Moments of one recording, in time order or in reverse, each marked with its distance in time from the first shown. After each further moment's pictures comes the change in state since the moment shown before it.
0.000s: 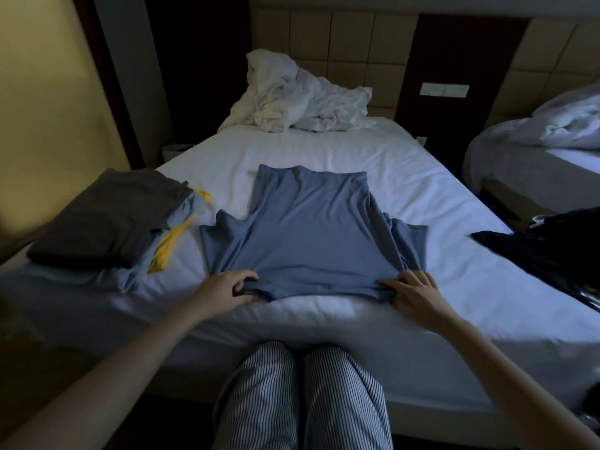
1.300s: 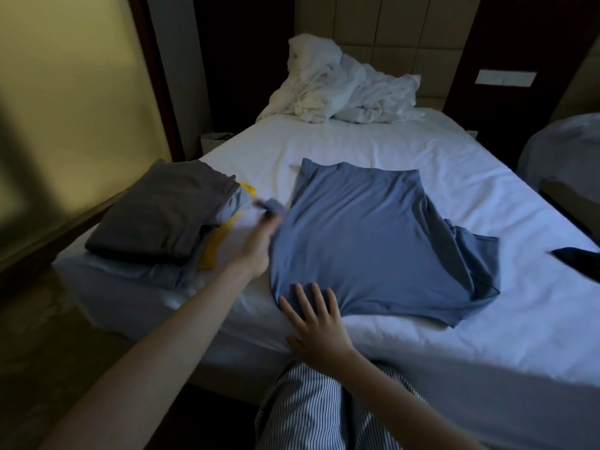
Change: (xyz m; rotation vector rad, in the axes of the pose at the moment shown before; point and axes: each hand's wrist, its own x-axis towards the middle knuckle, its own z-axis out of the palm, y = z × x) left_hand 0.047 0.004 -0.054 -1.201 0.189 -0.326; right_hand 0.059 -0.249 0.075 -0.151 -0.295 -0.212
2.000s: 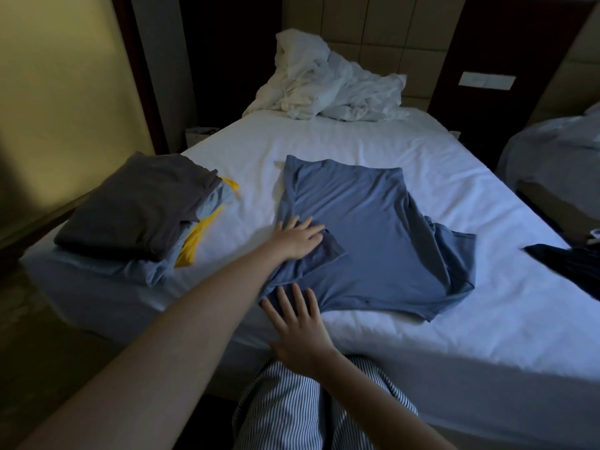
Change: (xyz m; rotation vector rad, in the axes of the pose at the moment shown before) left_hand 0.068 -0.022 0.068 1.371 -0.305 0.123; right_hand -0.008 -0.002 0.009 -0.011 0.061 -0.033
